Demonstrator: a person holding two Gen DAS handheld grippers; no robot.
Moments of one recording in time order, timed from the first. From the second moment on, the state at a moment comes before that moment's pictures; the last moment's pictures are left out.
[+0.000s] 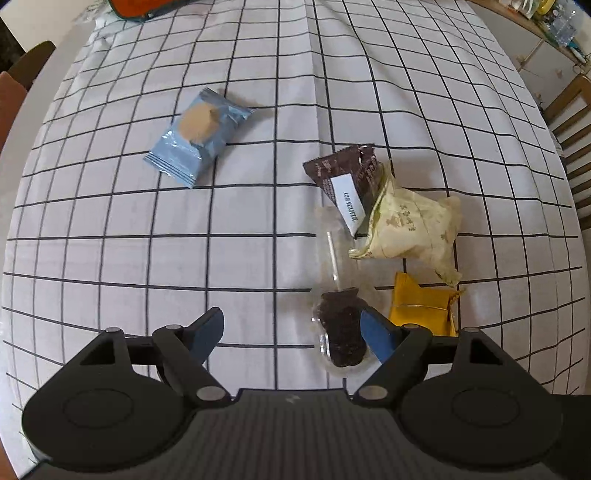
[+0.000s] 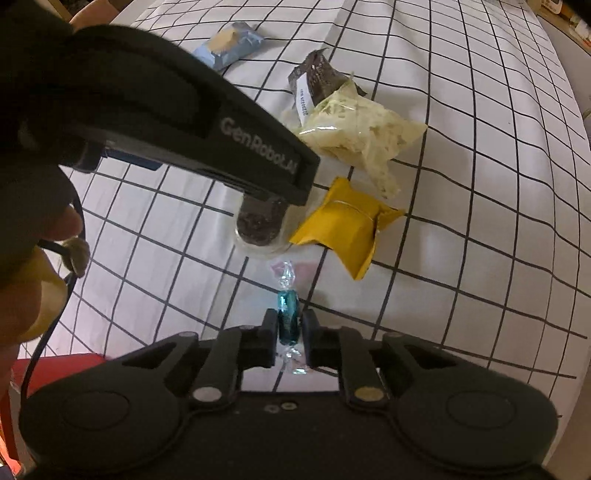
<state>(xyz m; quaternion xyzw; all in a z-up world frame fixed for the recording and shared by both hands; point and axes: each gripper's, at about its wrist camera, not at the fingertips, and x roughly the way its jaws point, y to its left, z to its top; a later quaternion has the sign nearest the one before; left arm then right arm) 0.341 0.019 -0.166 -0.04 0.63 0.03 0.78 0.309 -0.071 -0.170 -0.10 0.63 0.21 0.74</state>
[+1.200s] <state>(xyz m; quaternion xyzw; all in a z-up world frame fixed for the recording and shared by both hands) 0.332 0.048 -0.150 -0.12 0.60 0.04 0.79 0.302 -0.141 -0.124 -0.03 0.60 0.20 0.77</state>
